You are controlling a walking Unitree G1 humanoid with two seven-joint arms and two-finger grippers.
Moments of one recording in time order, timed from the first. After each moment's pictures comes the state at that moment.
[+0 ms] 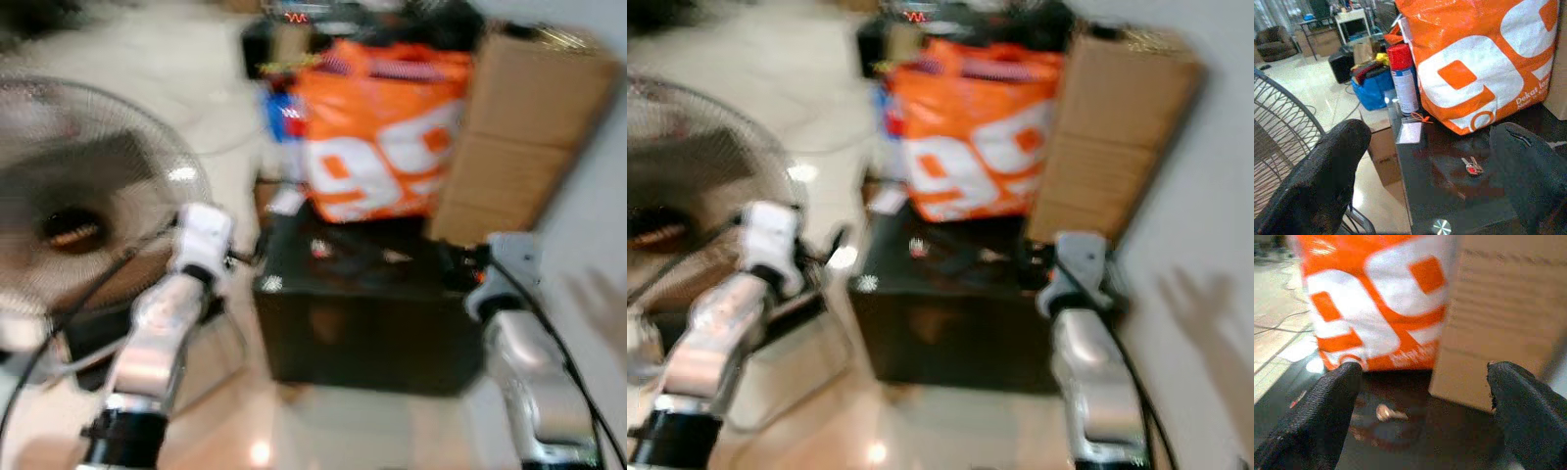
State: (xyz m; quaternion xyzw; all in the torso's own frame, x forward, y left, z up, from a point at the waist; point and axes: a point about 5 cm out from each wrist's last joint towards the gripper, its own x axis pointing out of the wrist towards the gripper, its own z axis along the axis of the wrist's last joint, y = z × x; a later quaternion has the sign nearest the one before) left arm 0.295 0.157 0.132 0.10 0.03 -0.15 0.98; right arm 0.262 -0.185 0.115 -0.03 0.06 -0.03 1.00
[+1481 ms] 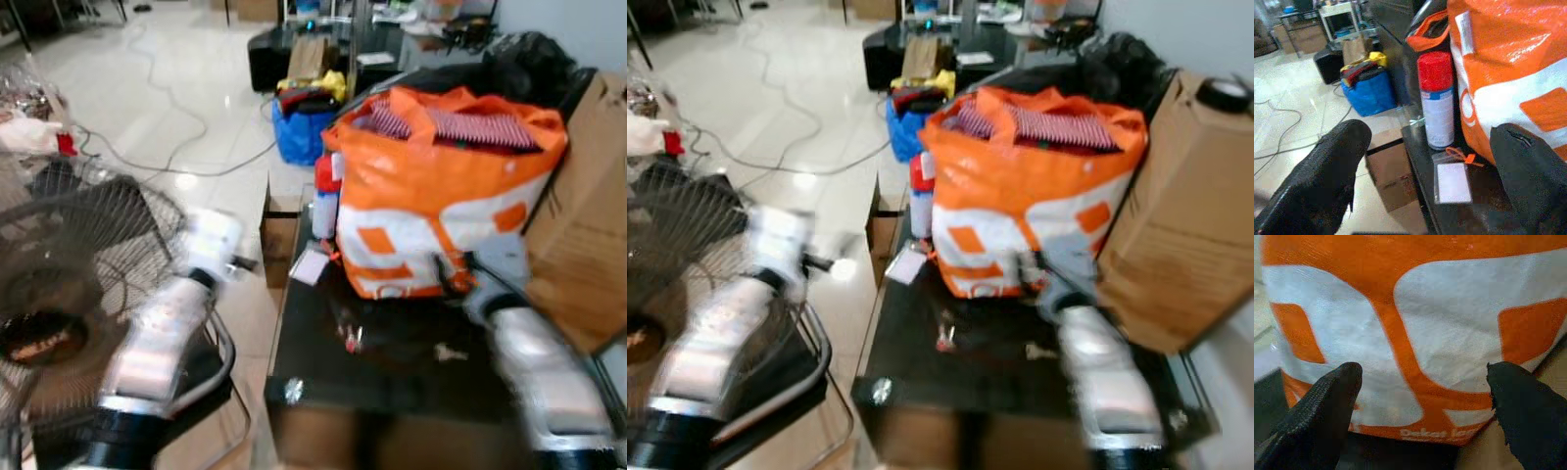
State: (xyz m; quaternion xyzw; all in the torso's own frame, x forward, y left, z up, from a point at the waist) left arm 0.291 0.150 0.129 0.10 0.04 -0.18 0.98; right arm 0.269 -0.200 0.110 -0.14 0.13 0.03 0.98
